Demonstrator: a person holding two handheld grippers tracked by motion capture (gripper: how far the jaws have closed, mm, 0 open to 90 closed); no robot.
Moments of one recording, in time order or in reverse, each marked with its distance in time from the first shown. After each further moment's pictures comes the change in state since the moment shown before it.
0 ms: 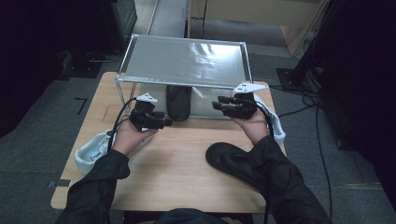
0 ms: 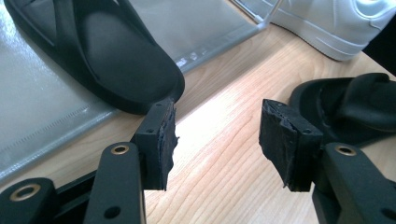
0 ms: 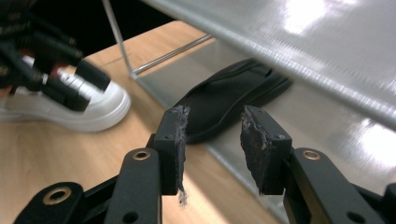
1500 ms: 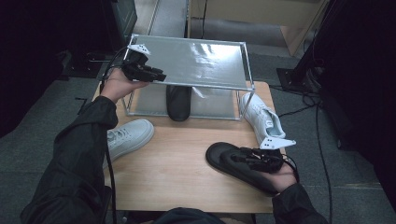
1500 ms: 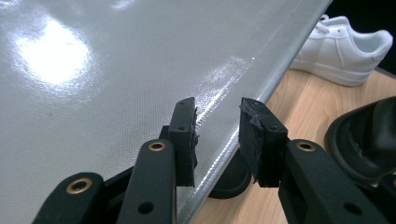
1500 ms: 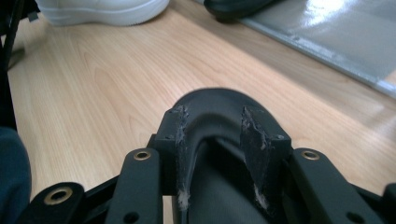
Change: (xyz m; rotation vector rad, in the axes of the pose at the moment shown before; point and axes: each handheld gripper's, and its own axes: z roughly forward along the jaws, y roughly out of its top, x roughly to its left) left arm 0.073 0.118 -0.028 -0.031 -0.036 0.251; right arm 0.035 -0.143 -0.087 0.097 0.067 0.040
